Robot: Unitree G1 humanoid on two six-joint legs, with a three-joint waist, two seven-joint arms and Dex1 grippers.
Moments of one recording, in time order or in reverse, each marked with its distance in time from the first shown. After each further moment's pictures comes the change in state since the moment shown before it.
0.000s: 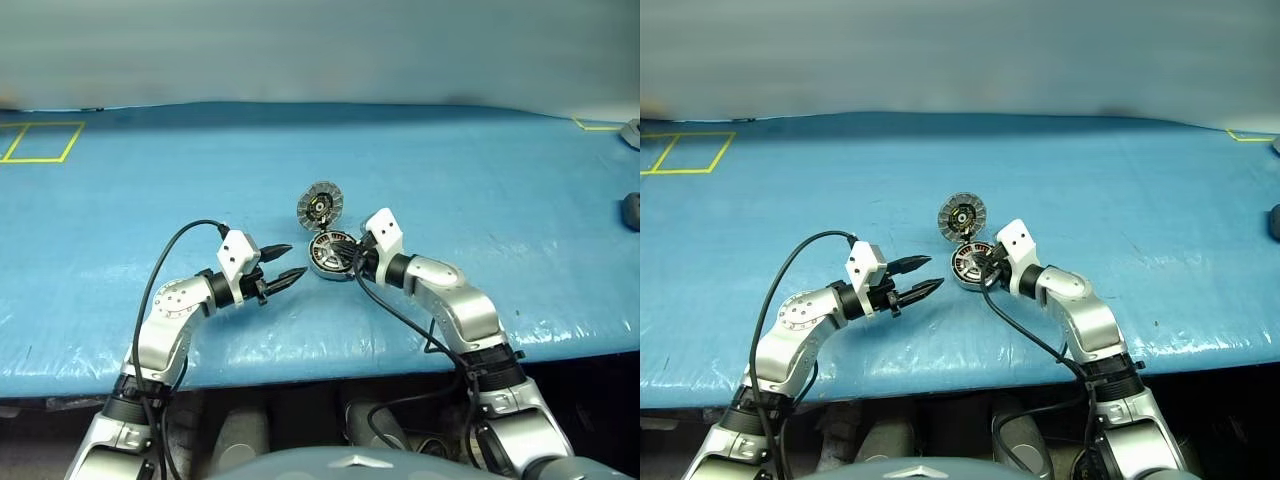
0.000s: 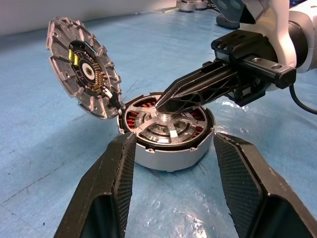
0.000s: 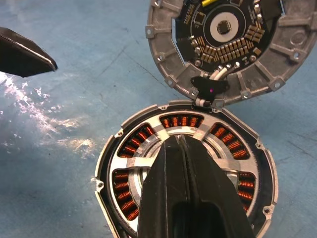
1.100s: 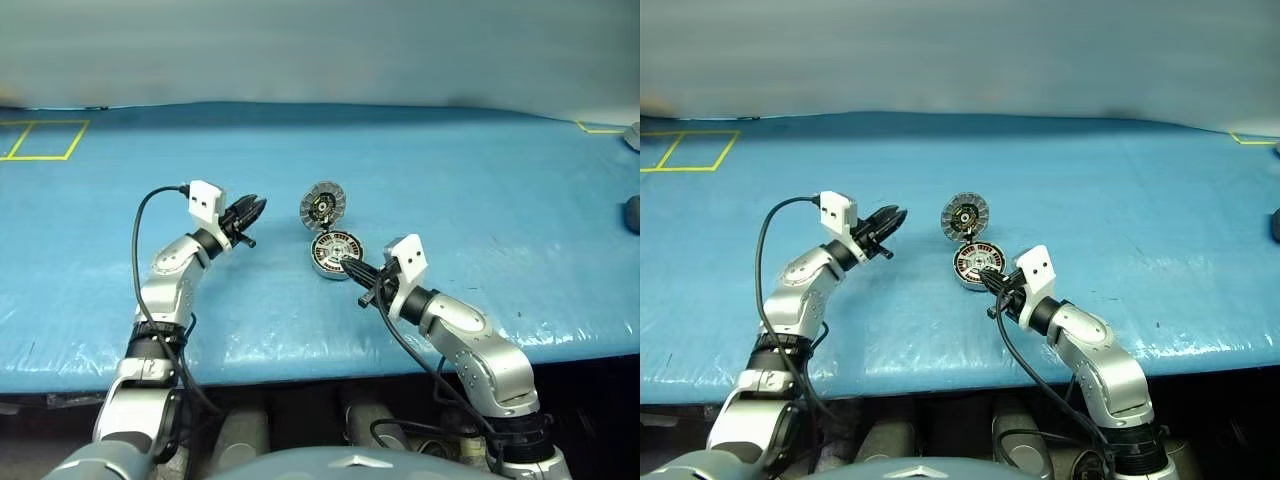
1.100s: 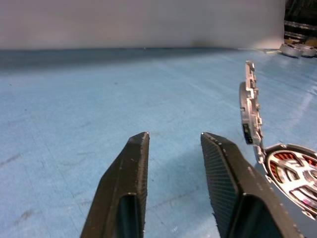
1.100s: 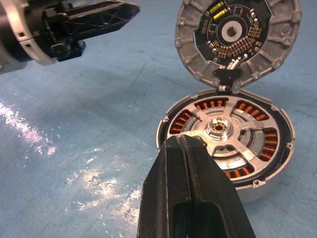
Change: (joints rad) left arm -0.343 -0.125 0.197 0.486 -0.008 -0.089 0.207; right arm 0.336 0.032 -0.092 -0.433 0.162 0.084 -0.089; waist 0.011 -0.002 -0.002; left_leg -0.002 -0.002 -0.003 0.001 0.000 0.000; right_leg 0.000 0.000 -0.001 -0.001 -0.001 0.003
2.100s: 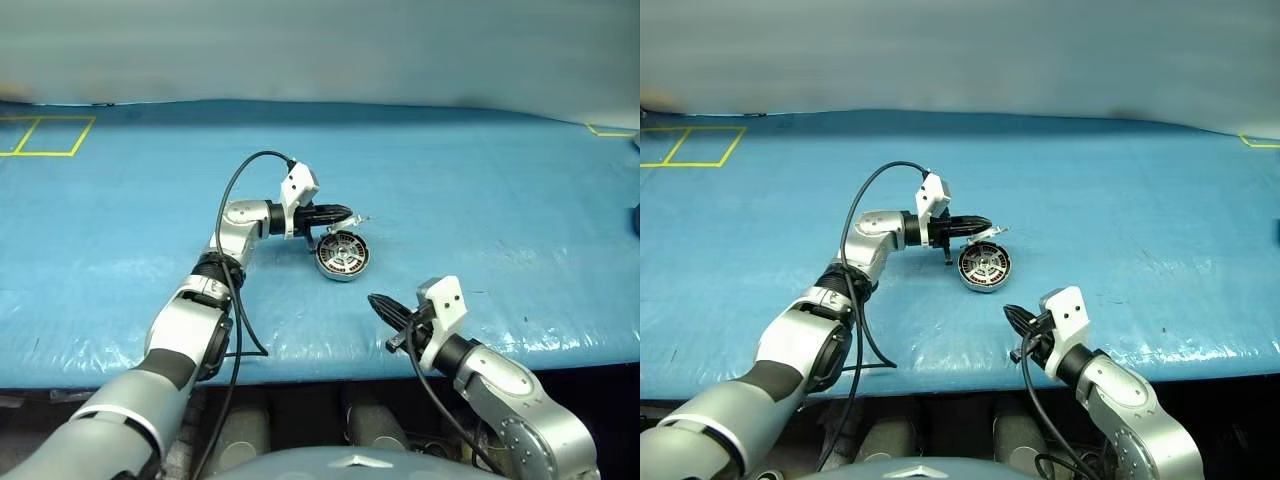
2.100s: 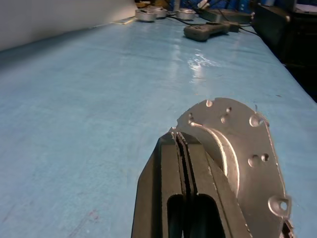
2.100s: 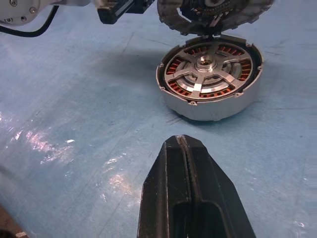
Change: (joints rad) left arm -0.419 -0.145 -0.183 0.568 0.174 -0.224 -0.541; right arm 0.334 -0.095 -0.091 -0.275 0.095 0.034 -0.122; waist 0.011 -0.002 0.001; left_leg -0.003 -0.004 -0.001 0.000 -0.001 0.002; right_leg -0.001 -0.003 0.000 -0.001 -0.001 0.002
